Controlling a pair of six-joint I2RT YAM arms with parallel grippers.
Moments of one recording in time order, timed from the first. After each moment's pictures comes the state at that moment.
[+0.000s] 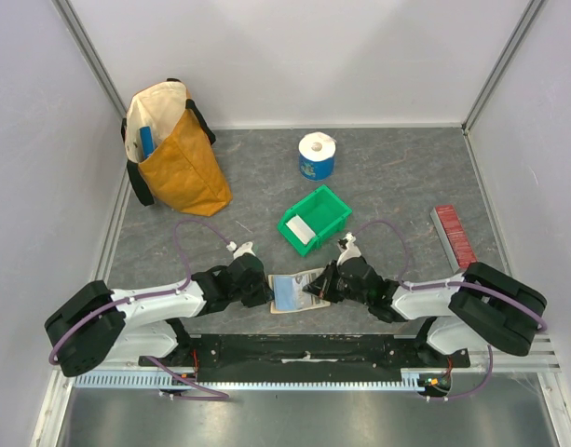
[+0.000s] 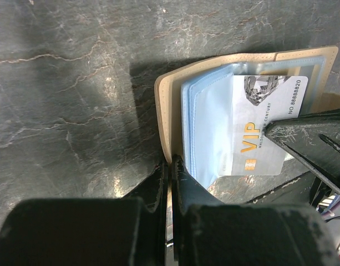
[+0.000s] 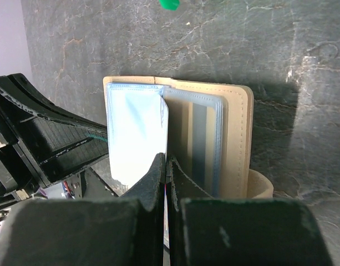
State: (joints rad) left arm -0.92 1.19 0.39 -0.09 -0.06 -1.08; right arm 0.95 1.40 0.27 0.58 -0.01 1.08
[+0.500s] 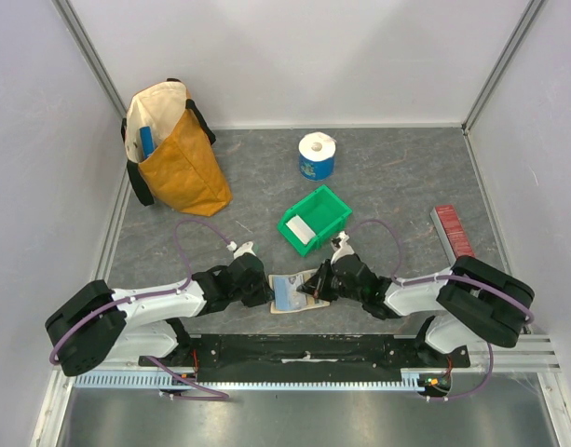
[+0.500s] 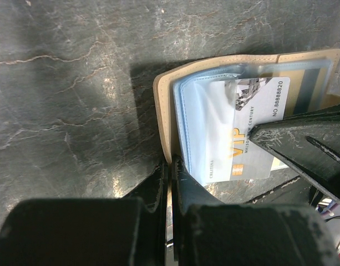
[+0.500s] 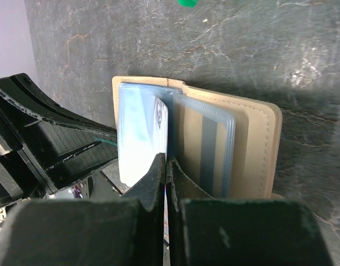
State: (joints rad) left arm -0.92 1.19 0.39 -0.09 -0.06 -1.08; right arm 0.95 1.46 0.31 0.59 -0.05 1.10
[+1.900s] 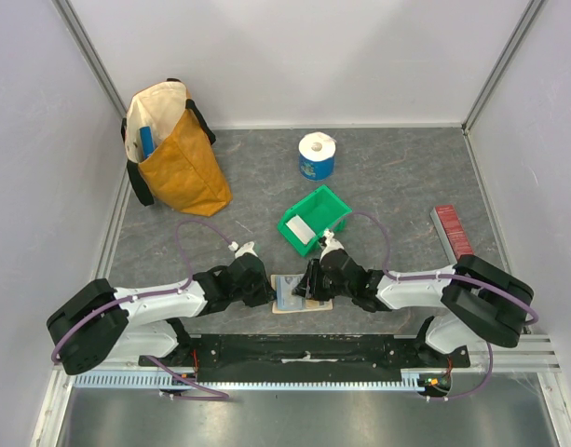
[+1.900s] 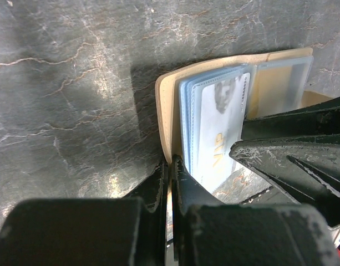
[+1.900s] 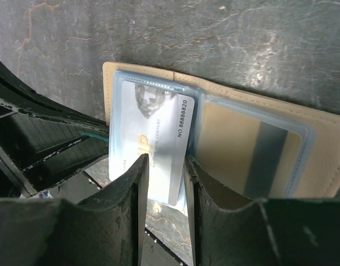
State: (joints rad) left arm -0.92 1.20 0.38 -0.05 -0.04 -1.08; right arm 1.00 1.46 0.46 0.31 -0.03 0.98
